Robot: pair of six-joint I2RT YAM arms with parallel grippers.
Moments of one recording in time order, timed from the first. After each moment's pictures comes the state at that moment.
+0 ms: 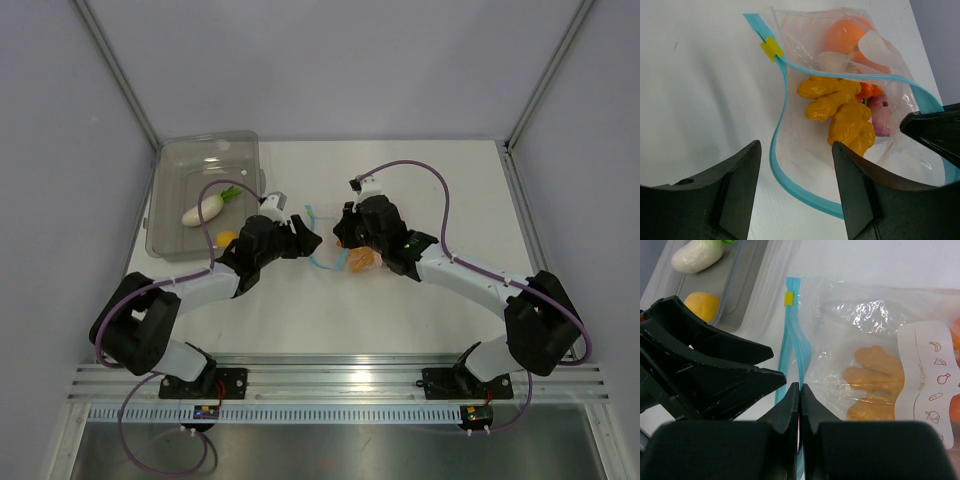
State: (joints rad) left arm -0.55 1.44 0.62 0.43 0.12 -0.60; right arm 0.74 1.46 0.97 0.03 0.09 0.45
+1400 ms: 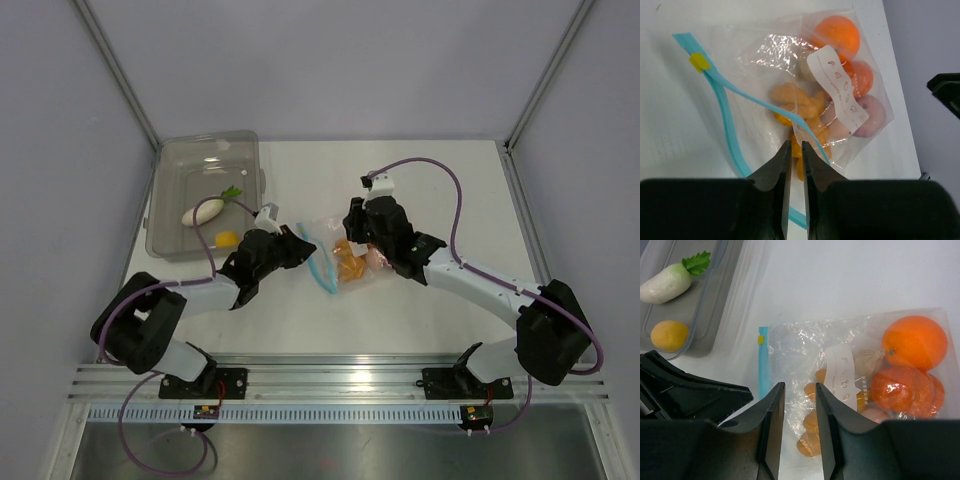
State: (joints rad) left arm -0.57 1.44 0.50 0.62 0.10 -0.80; right arm 0.74 1.40 0.95 0.03 0.26 0.40
